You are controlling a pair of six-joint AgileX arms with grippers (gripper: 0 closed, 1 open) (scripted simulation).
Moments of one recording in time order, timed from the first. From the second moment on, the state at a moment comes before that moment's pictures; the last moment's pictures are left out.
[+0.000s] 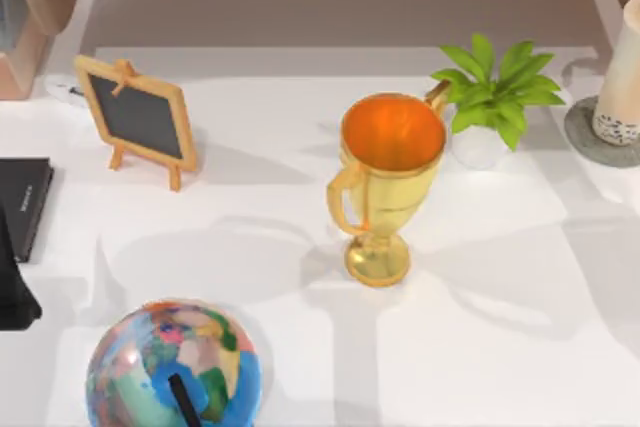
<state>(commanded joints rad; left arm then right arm) 0.00 0.00 0.00 0.00 0.00 0.00 0.29 1.82 1.75 0.07 0.32 0.01</state>
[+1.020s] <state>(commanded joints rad) 0.00 0.00 0.00 0.00 0.00 0.00 0.18 1.12 1.07 0.05 0.20 0.01</state>
